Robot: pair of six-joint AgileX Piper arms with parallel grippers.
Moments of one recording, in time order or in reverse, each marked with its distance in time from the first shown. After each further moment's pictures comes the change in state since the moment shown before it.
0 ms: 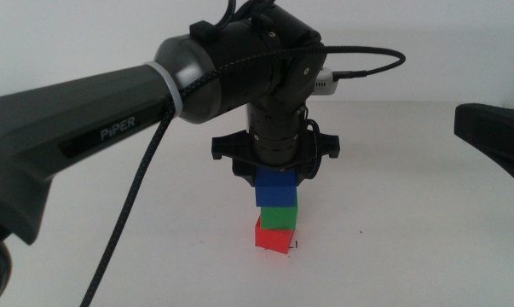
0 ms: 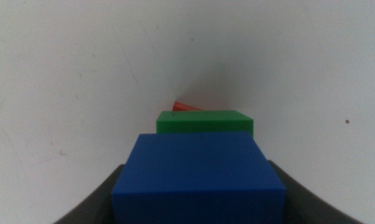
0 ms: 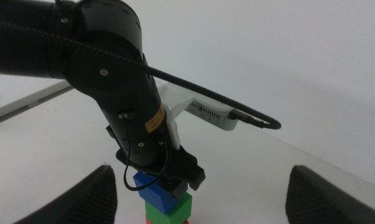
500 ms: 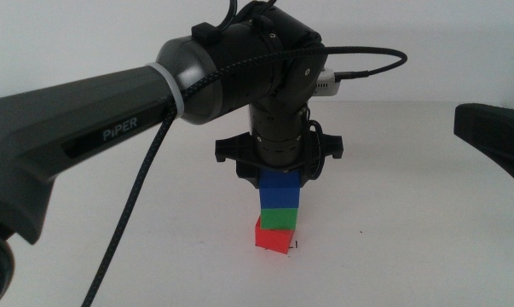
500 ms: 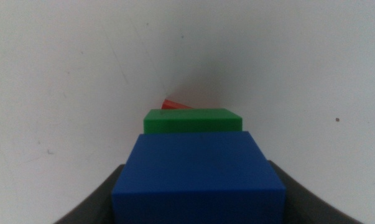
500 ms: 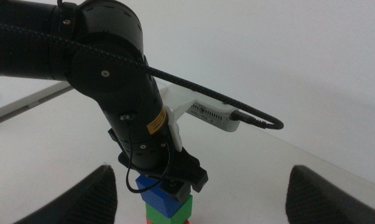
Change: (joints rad) left arm 0.000 0.007 0.001 -0.025 -0.013 -0.002; right arm 0.000 0.000 0.000 0.000 0.000 0.002
